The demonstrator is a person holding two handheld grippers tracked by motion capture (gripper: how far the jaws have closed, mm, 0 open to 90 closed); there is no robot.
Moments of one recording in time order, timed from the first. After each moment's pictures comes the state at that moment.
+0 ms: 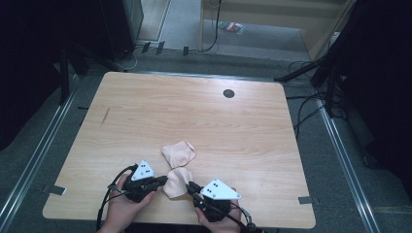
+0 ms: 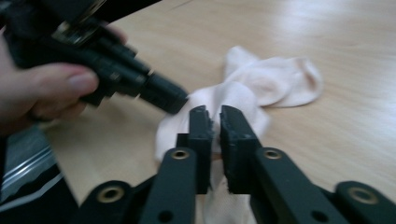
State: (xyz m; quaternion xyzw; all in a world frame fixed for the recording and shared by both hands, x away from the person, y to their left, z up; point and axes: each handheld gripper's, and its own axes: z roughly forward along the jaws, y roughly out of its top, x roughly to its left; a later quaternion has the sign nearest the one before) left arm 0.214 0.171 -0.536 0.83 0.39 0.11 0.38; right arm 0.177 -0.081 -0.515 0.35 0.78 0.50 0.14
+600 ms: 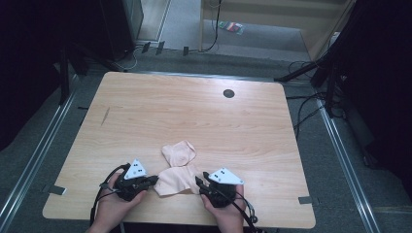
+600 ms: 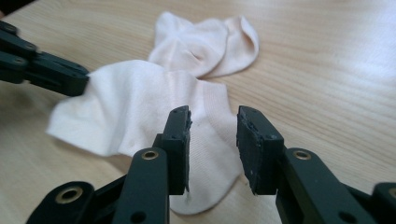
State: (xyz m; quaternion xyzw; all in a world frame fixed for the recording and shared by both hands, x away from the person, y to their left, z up) left arm 0.217 0.190 -0.541 0.84 0.39 0.12 0.36; right arm 0.214 -0.096 -0.536 0.43 0.77 0.44 0.15
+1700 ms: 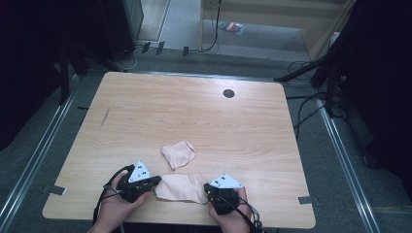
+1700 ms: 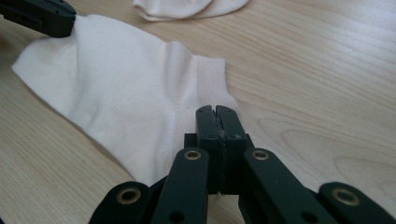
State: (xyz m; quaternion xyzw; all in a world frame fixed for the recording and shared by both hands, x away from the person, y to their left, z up) left arm 0.216 0.180 -0.541 0.85 0.36 0.14 0.36; right arm 0.199 -0.104 -0.538 0.44 0.81 0.37 0.14
